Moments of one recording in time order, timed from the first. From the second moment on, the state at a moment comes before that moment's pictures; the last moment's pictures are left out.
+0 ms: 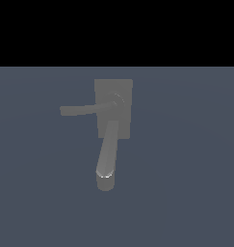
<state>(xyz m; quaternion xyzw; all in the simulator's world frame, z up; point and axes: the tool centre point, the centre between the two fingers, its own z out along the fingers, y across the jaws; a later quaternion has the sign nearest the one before) -0.137 0.313 0.557 0.28 0.26 0.37 0.85</state>
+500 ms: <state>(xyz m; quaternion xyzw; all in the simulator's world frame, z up) -0.084 0.333 0.423 0.15 0.42 0.29 0.85</state>
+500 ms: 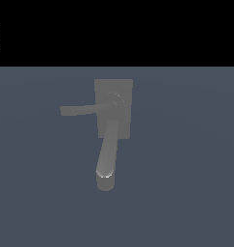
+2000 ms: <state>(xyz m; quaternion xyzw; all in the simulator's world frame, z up) -0.041 0.257 0.191 -0.01 0.64 0.08 0.76</state>
